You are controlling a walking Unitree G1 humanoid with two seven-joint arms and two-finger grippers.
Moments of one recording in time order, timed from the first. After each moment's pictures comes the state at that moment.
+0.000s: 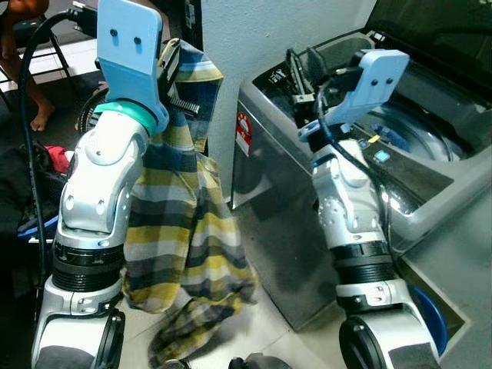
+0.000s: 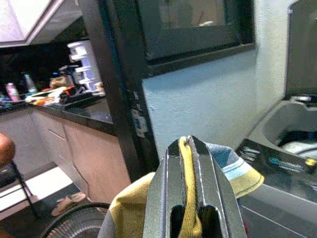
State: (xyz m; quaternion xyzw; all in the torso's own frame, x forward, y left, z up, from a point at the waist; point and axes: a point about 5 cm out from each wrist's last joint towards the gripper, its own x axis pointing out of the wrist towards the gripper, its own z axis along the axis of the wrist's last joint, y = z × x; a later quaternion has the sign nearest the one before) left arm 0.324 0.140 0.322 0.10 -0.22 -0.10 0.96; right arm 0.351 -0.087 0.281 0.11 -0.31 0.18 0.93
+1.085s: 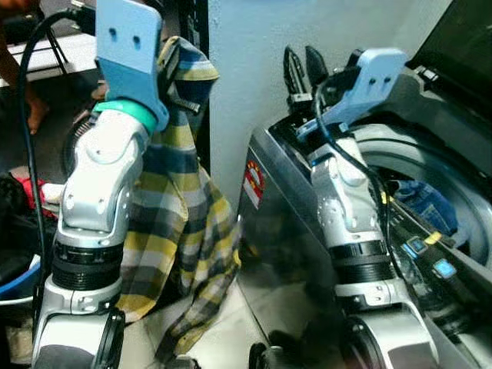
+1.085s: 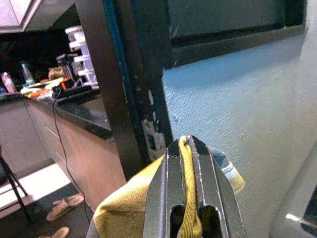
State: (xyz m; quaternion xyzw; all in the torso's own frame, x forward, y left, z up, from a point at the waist) left arm 0.325 0.139 0.322 0.10 -0.22 -0.10 0.96; right arm 0.351 -0.086 0.281 0.11 -0.31 0.18 0.93
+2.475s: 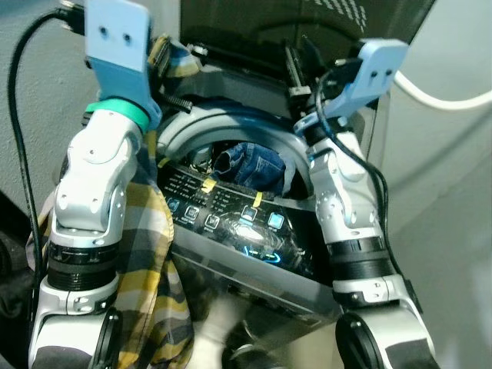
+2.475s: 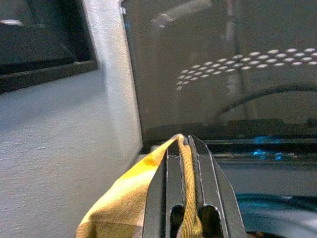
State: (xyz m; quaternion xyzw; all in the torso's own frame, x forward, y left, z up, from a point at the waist) left arm 0.326 0.144 0.320 0.08 -0.22 -0.10 0.97; right arm 0.352 -0.088 0.286 0.12 -0.31 0.18 0.93
